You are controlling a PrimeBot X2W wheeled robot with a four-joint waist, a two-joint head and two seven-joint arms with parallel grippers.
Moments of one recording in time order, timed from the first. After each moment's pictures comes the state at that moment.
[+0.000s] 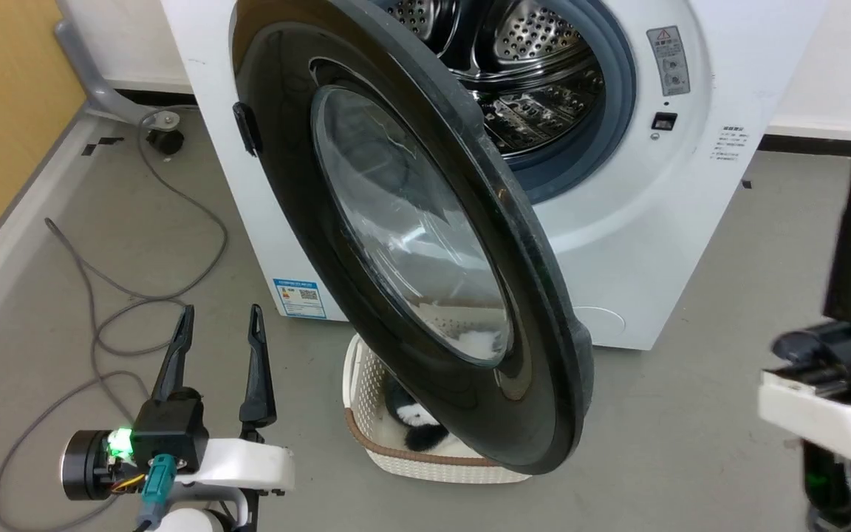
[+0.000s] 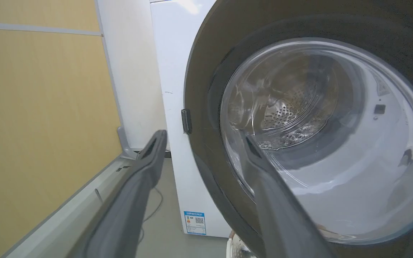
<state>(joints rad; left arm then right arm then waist) -0.09 0.10 -0.09 0.05 -0.06 0.14 -0.26 -0.20 -0.05 -0.04 -0.34 0.27 0.13 -0.26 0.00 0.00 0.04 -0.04</state>
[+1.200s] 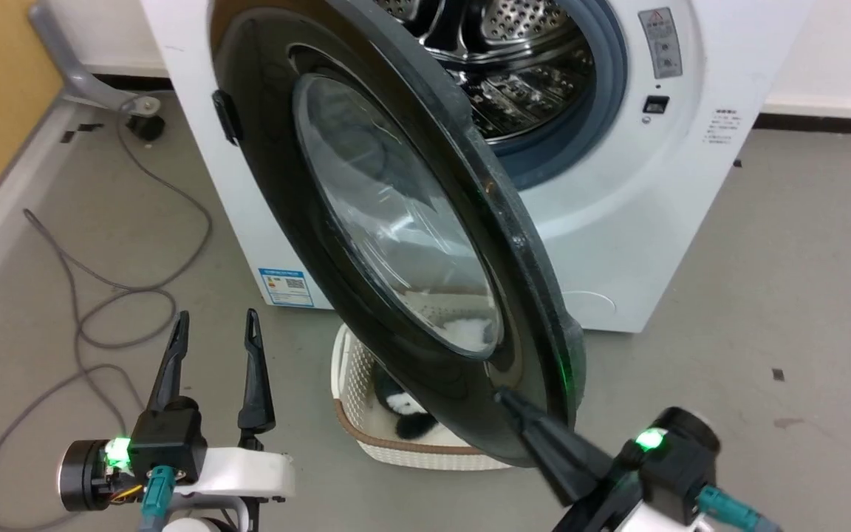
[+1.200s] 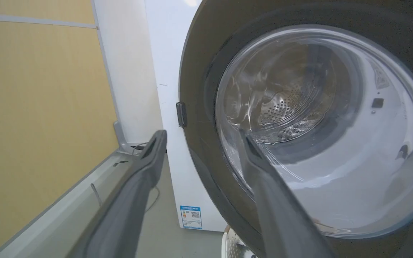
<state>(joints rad) -0.06 0.07 -0.06 0.01 -0.03 0.13 -0.26 -0.16 -0.29 0.64 -0.02 0.37 0.13 -0.26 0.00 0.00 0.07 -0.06</state>
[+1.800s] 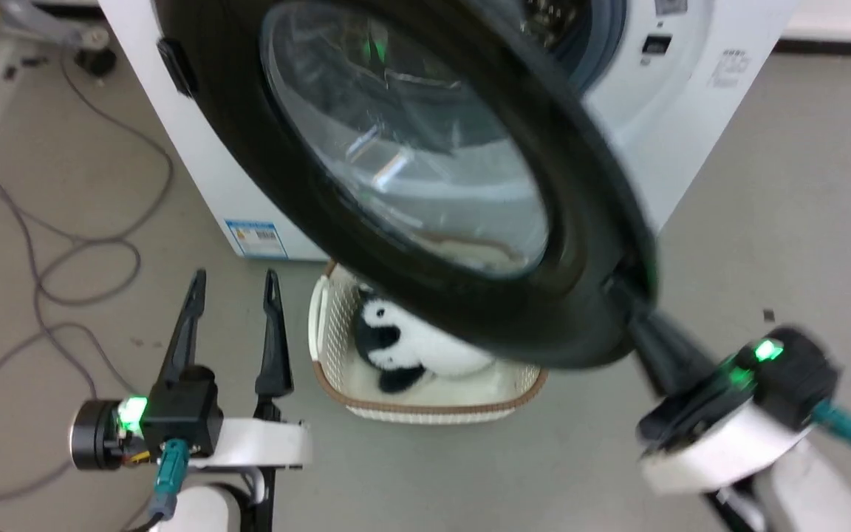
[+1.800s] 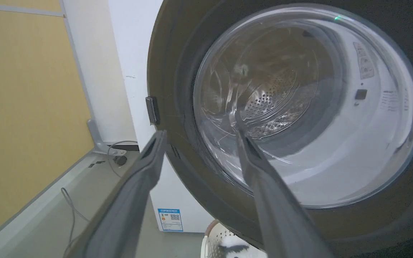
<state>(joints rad) -0.12 0.06 -0.09 -0.01 -0.01 0.13 -0.26 -0.21 -0.27 0.35 0.02 0.33 0.13 -0.26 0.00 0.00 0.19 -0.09</state>
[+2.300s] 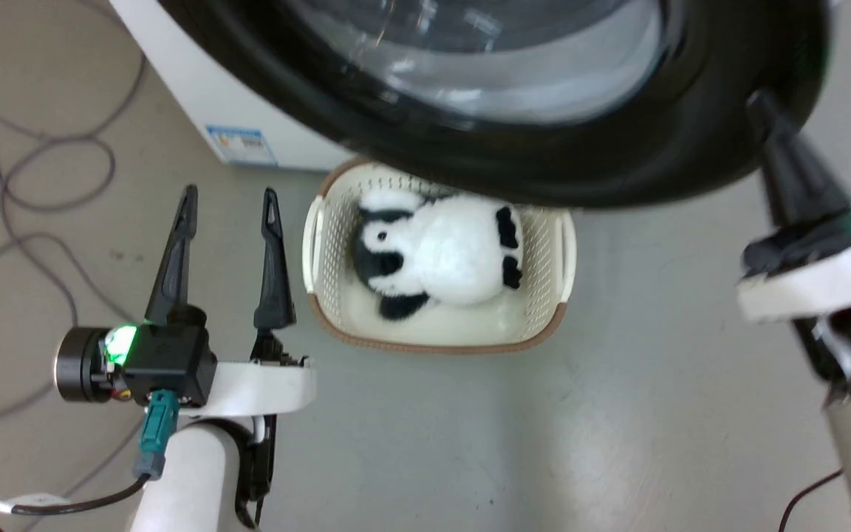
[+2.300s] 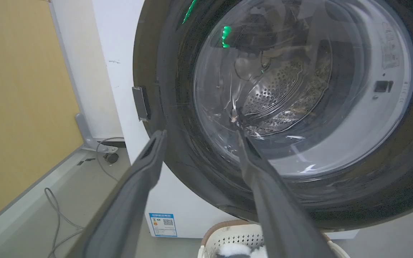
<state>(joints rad) -0.26 0.06 -0.11 -0.06 -0.01 0.12 -0.26 -0.54 -0.29 0.13 0.19 0.27 0.13 -0.26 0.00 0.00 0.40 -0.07</state>
